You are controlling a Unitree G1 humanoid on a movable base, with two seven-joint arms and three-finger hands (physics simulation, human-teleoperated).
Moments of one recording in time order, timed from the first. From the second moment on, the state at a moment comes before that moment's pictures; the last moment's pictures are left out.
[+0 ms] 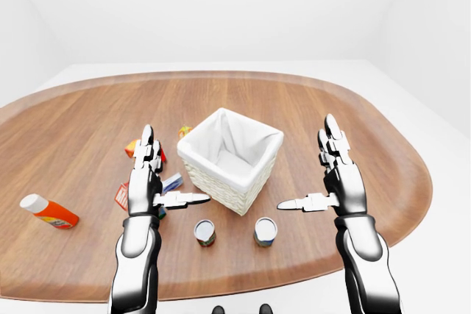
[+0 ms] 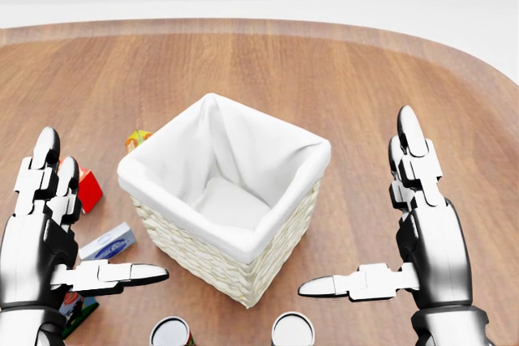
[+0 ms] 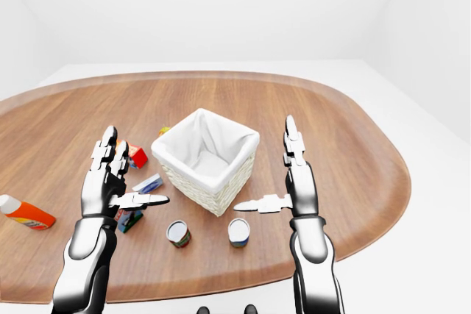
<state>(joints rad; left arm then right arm) 0.05 0.03 0.12 -0.32 -0.01 0.08 -0.04 0.12 -0.01 -0.02 -0.49 -0.14 0.09 0.08</state>
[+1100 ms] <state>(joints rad) 0.05 0.03 0.12 -0.33 -0.01 0.08 -0.04 0.14 -0.02 0.00 -0.37 -0.19 0.09 0.07</state>
